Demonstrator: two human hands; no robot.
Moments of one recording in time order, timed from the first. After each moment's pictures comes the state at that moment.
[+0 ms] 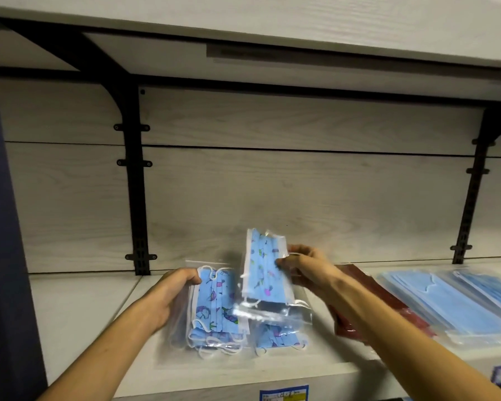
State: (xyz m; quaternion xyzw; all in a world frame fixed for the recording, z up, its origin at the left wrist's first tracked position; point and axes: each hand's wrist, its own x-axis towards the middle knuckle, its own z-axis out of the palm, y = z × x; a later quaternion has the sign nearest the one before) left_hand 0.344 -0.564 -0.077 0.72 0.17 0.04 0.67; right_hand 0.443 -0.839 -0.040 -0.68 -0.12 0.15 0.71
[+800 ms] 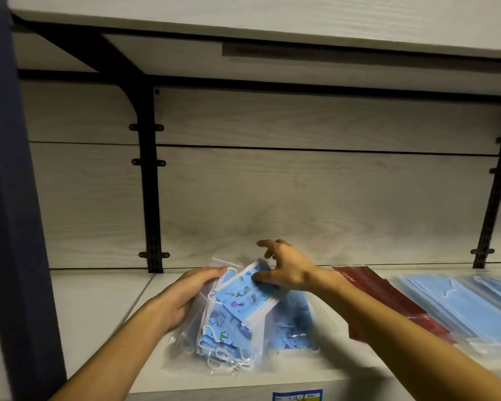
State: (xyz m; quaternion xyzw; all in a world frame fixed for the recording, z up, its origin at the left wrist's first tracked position) left_hand 0.334 -0.581 -0.066 0.68 0.14 0.00 0.72; right_hand 0.447 -0.785 -0.031 -0.91 -0.35 -0.07 0.21
